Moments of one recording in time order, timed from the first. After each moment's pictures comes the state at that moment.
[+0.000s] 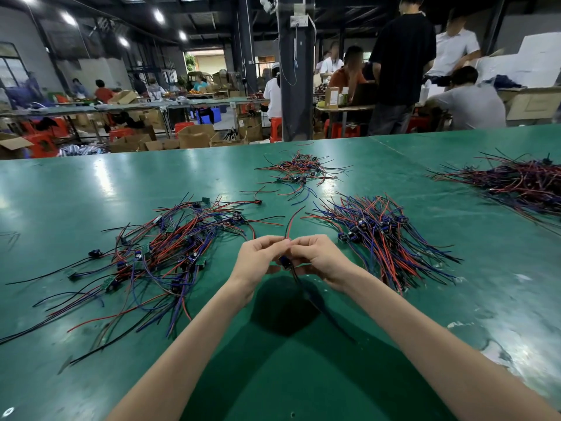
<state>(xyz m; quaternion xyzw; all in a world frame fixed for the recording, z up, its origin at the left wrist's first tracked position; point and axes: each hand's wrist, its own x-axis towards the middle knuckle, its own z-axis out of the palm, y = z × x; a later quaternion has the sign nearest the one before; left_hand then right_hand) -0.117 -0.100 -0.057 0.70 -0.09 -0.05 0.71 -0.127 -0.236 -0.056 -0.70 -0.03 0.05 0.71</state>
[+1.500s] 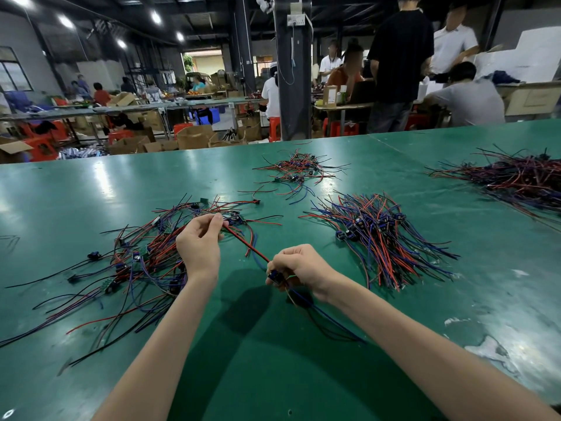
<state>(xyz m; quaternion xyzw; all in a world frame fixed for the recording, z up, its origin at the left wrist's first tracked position) -0.068 -0.046 -0.063 0.65 0.02 0.28 0.70 -0.143 -0.214 -0.058 -0.70 -0.01 0.10 0.70</state>
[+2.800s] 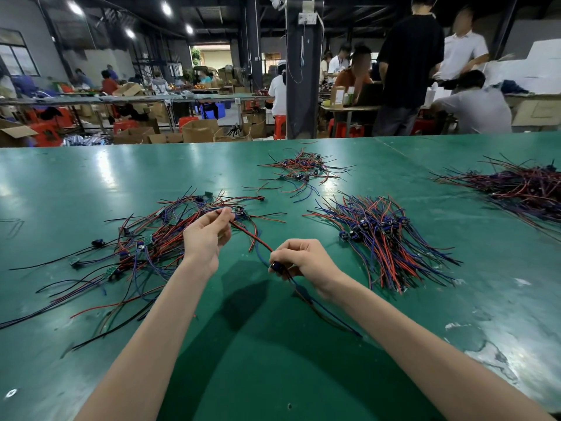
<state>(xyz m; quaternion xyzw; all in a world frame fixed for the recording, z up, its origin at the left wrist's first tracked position) -0.078 -0.040 -0.042 0.54 0.05 0.08 0.84 -0.140 -0.215 -0.059 -0.71 -0.06 0.04 0.71</state>
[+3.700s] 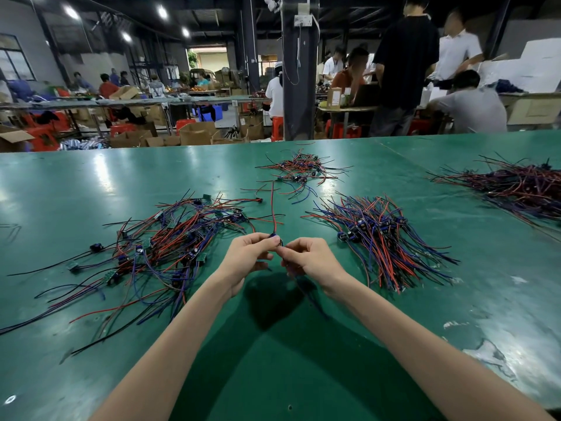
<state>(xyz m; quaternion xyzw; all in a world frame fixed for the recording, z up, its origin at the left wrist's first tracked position) -0.104 -0.080 -0.058 0.70 -0.07 -0.09 0.71 -0.125 -0.224 -0.074 -0.75 -0.01 -0.03 0.66</state>
